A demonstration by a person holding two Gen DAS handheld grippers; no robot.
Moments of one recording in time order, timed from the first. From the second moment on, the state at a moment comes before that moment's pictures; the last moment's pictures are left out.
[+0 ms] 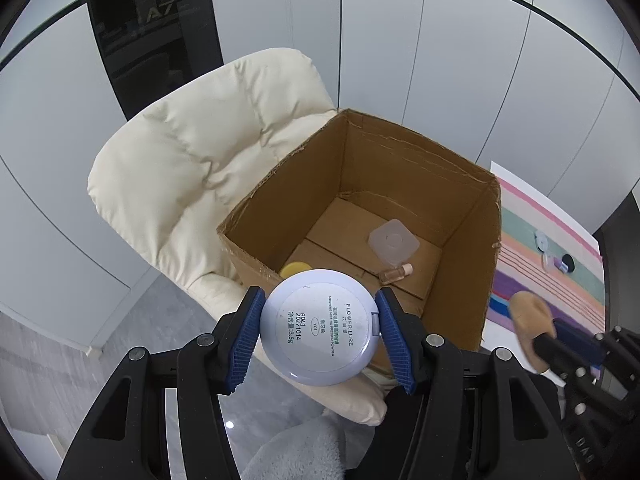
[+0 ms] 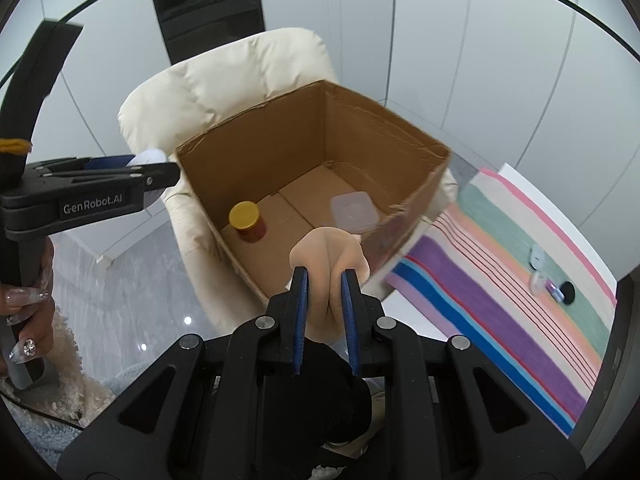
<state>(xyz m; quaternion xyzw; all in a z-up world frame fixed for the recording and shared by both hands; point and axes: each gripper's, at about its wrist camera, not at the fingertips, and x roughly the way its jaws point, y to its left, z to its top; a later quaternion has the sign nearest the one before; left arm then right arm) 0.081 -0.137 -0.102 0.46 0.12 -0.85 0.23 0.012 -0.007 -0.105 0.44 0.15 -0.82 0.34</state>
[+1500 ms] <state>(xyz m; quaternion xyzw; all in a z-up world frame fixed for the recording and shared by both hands) -0.056 -0.195 -0.176 0.51 0.08 -0.84 0.20 -0.120 -0.113 -0.196 0.48 0.15 -0.80 0.33</state>
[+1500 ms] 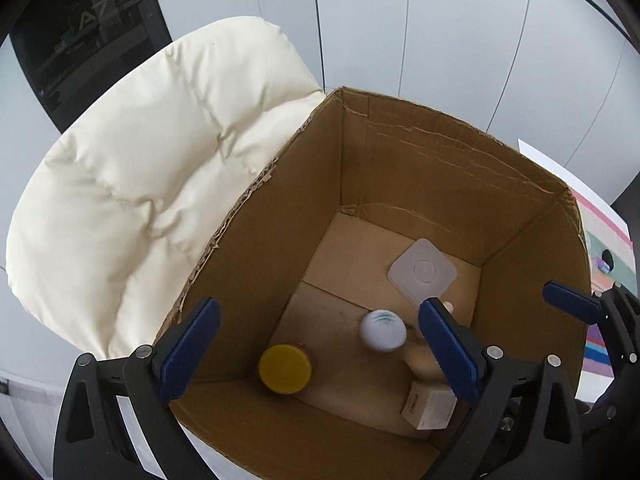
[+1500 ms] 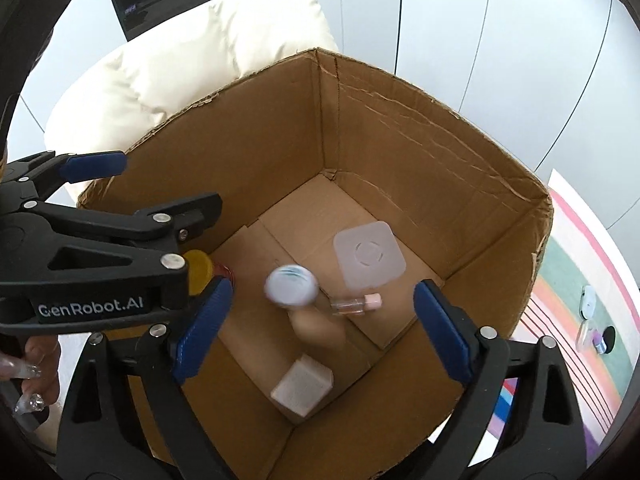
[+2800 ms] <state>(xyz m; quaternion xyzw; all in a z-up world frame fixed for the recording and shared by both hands) 0.025 -0.173 -0.116 0.48 0.09 -0.85 0.20 -0.052 -0.059 -0.144 0.47 0.11 -0.82 0.30</state>
